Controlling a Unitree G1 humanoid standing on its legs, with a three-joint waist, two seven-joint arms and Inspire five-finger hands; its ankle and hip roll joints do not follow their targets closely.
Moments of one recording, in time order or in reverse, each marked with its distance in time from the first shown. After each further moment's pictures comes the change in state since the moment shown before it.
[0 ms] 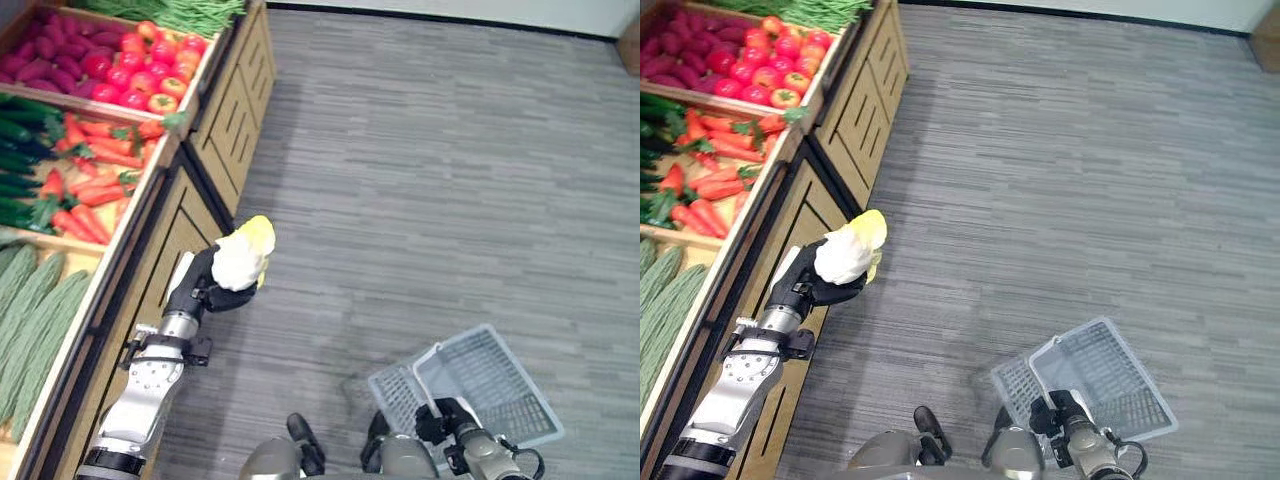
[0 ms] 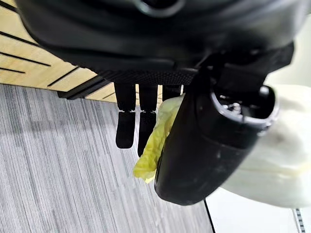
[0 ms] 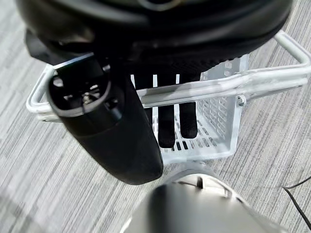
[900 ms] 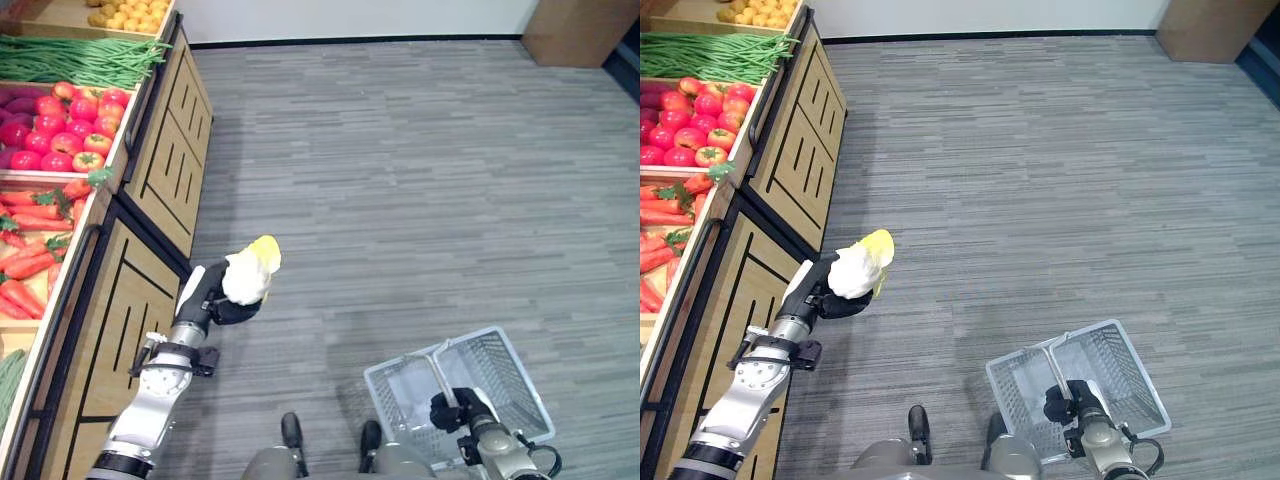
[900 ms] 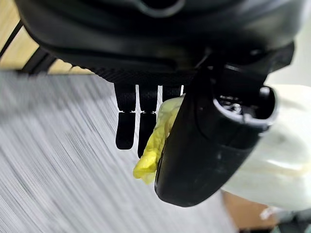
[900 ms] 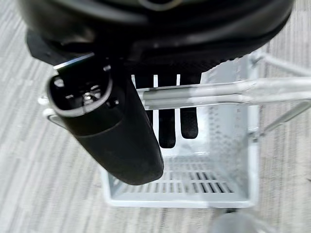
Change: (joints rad) left arm -0.043 0.094 -0.048 0.077 0.194 0.022 -0.041; right arm 0.006 -0.056 -0.058 -0.169 0.051 0.045 -0.027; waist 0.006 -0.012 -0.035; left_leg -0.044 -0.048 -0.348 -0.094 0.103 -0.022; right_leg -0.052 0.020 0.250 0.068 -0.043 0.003
